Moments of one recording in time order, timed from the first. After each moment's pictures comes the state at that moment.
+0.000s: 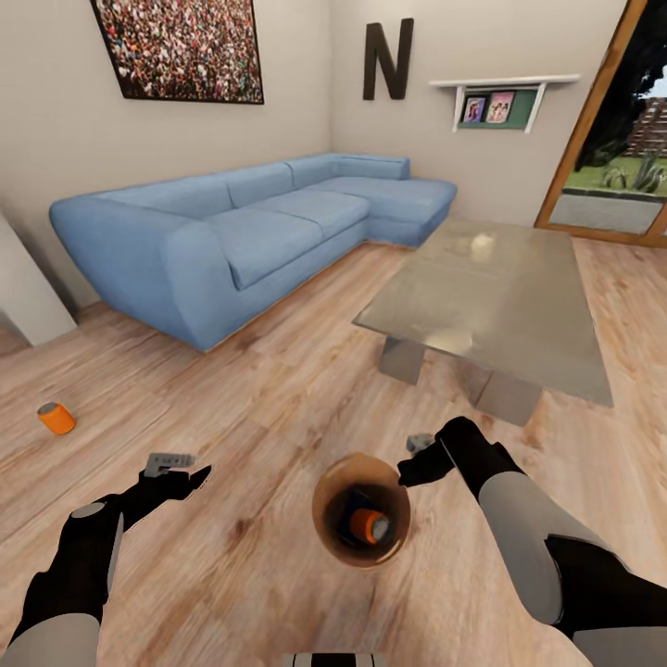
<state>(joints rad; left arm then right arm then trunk) -0.53 0.04 0.54 -1.04 -0.38 0.27 -0.68 -1.00 0.03 -0.18 -0.42 0.65 0.84 0.77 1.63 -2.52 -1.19</state>
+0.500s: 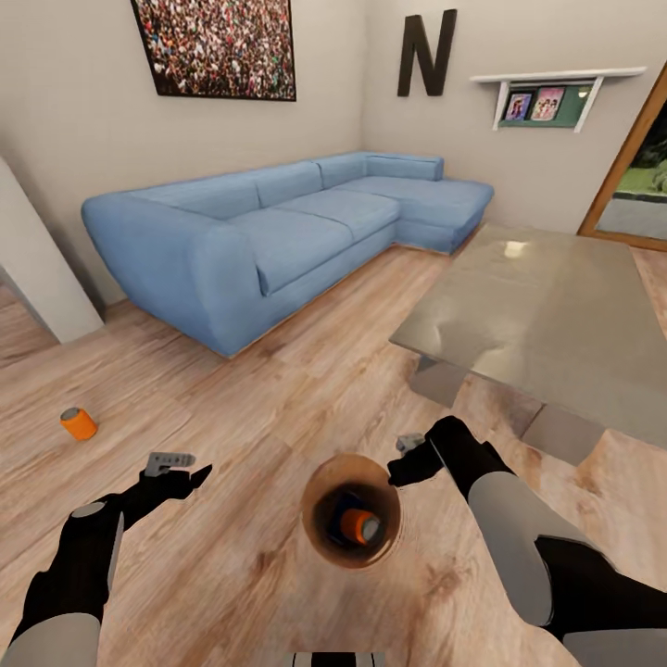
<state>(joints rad) -0.53 0.04 0.54 -1.05 -0.38 0.27 -0.68 -1.00 0.07 -0.17 -0.43 0.65 0.84 0.76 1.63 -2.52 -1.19</state>
